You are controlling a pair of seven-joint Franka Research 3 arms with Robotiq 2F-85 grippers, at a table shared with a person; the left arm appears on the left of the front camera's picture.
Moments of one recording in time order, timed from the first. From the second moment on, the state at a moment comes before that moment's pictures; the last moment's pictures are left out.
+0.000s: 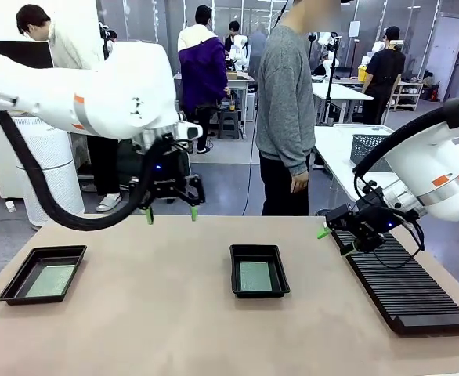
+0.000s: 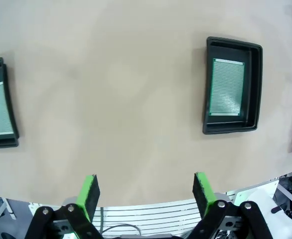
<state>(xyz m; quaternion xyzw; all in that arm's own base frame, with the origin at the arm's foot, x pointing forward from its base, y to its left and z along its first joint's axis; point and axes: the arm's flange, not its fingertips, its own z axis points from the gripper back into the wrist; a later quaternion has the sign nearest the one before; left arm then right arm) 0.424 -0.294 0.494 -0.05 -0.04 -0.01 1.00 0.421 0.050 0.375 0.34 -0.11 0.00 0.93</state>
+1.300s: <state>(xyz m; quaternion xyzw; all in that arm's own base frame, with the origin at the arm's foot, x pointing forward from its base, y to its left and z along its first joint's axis) 0.463 -0.408 0.410 -0.05 -0.05 -0.05 1.00 0.422 0.047 0.374 0.35 -0.11 0.02 0.93</state>
